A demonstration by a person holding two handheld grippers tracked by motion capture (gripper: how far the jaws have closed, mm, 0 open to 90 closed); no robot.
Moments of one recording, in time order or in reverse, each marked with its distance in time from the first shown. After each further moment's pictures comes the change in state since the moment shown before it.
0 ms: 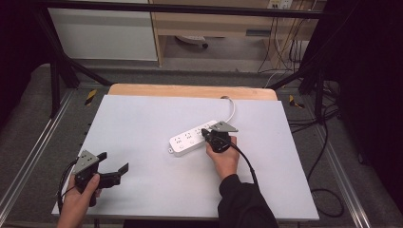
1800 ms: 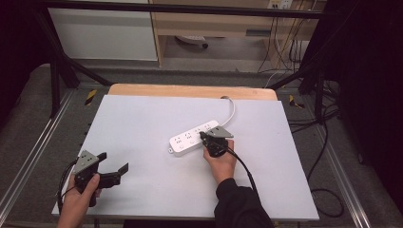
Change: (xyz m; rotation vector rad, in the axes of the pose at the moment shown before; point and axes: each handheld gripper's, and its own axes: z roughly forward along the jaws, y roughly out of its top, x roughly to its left) left arm 0.000 0.000 0.000 0.005 0.004 -0.003; right arm 0.012 -0.013 0.005 -0.003 -0.048 -0.044
